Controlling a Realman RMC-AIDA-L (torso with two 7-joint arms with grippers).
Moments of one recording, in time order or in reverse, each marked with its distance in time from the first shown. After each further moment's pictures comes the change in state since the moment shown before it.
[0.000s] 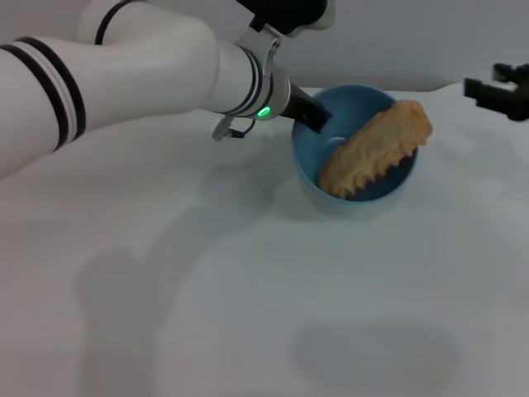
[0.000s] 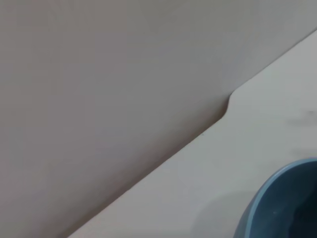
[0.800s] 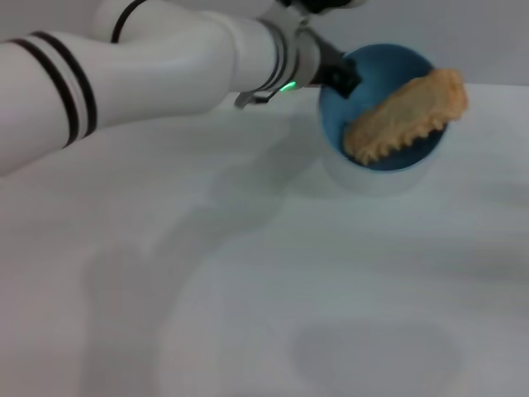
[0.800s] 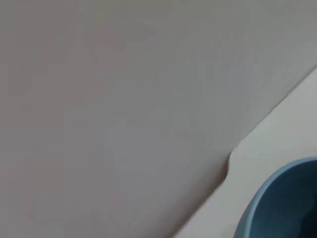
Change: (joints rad) left arm -0.024 0.004 0.063 0.033 0.009 -0.158 0.085; right arm -0.201 0.001 0.012 0.413 0.930 0.119 -0.801
